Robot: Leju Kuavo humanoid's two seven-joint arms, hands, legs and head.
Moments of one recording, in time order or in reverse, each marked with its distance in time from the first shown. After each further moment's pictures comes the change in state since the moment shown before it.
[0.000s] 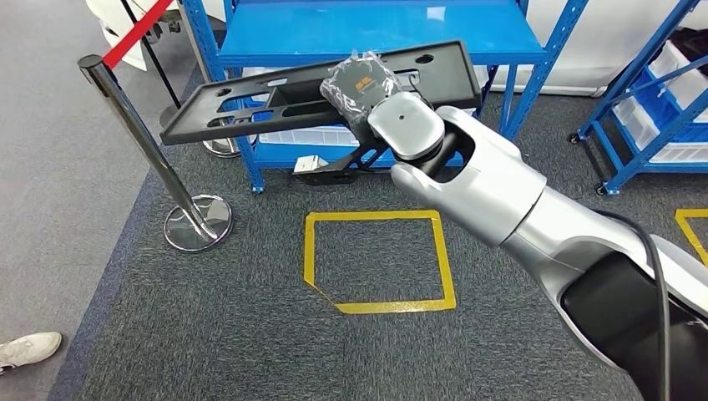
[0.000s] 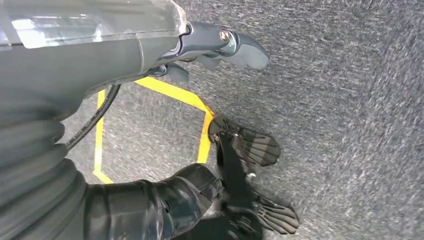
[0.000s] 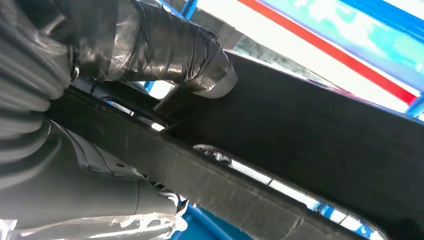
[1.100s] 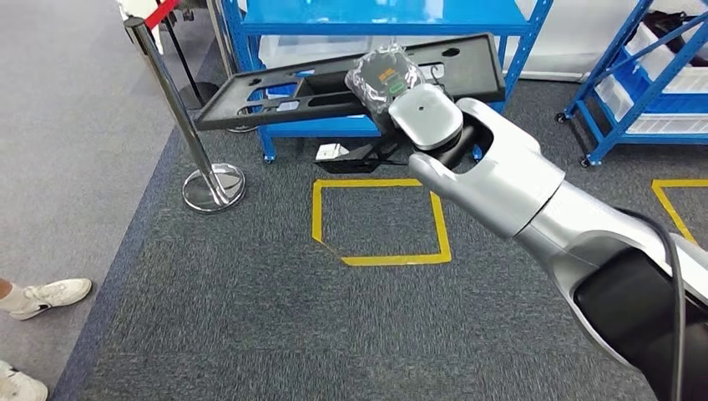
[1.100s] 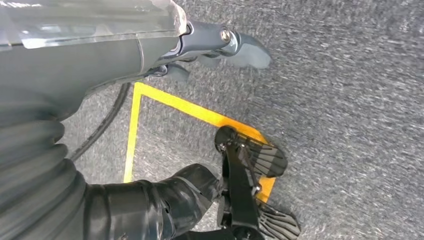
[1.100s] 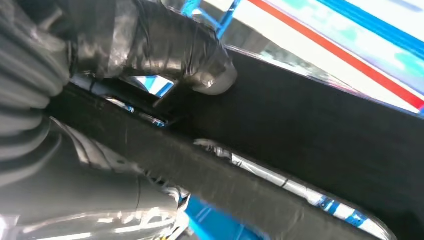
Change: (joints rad) left arm 0.004 0.010 0.042 0.000 -0.034 -0.003 0.017; right arm -0.023 -0.044 0.000 0.043 0.017 0.014 0.011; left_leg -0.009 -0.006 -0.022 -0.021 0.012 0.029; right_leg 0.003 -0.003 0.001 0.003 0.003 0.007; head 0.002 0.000
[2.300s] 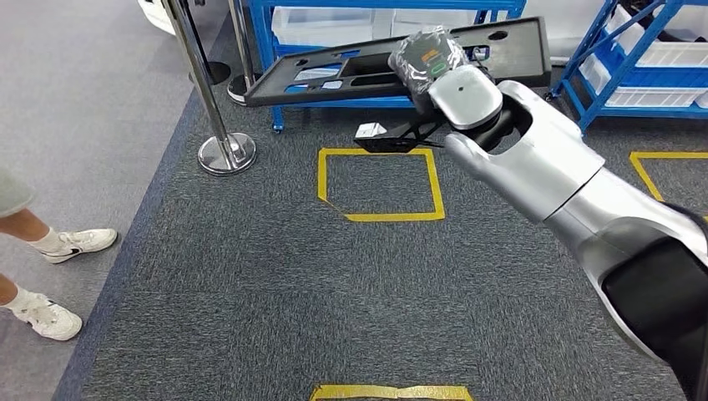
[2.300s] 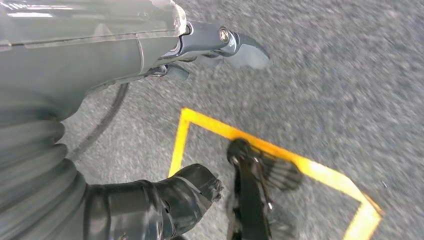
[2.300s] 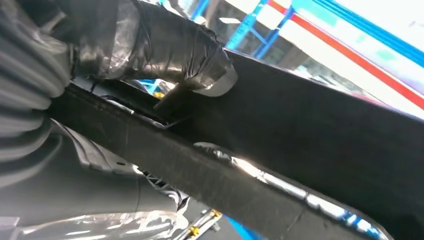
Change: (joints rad) left arm 0.006 -0.003 0.029 0.000 -0.029 -0.019 -0.002; right arm -0.039 -0.106 -0.006 0.045 0.025 0.001 -0.006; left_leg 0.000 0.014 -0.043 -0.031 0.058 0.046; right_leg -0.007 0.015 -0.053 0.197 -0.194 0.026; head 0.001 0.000
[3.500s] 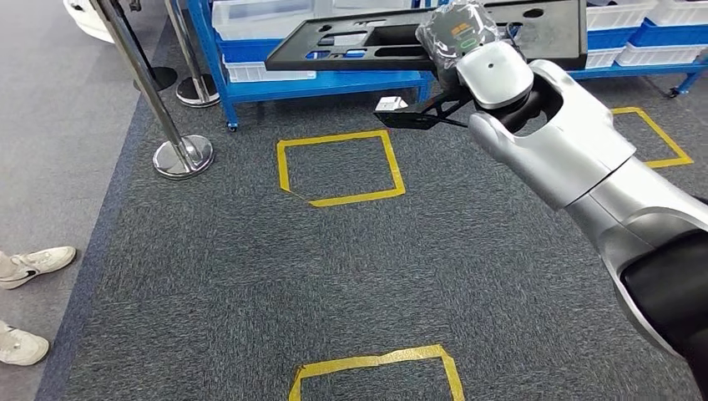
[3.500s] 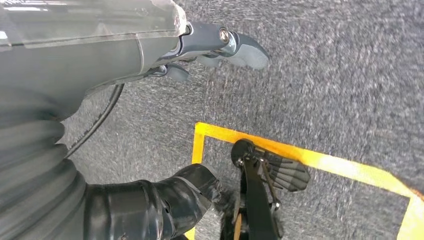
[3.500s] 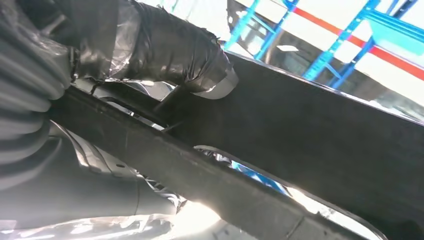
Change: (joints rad) left arm 0.004 -0.003 0.033 0.000 -0.036 -0.029 -0.007; right arm -0.030 -0.038 -0.052 -0.002 0.027 -0.003 0.021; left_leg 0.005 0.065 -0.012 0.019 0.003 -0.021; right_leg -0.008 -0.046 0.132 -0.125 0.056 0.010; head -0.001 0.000
